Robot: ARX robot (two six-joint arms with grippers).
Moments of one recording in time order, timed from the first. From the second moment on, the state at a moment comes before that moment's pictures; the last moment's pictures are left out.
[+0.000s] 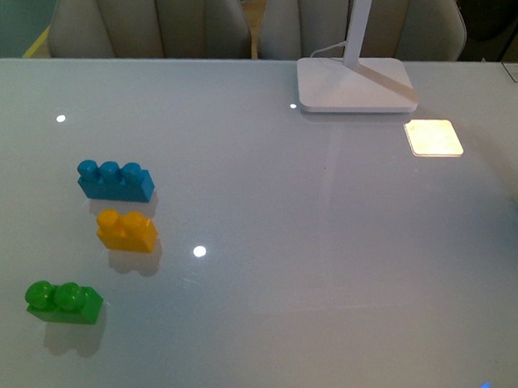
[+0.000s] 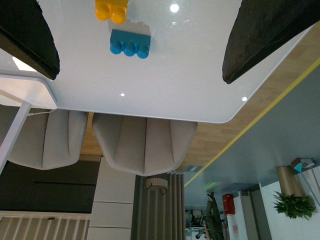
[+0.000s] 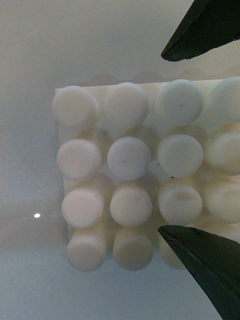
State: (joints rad) left arm 0.00 0.01 0.01 0.00 0.00 0.00; right arm -0.57 2.29 1.10 0.14 -0.36 -0.44
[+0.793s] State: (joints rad) left arm 0.00 0.01 0.01 0.00 0.00 0.00; right arm -0.54 2.39 1.14 0.22 -0.32 -0.40
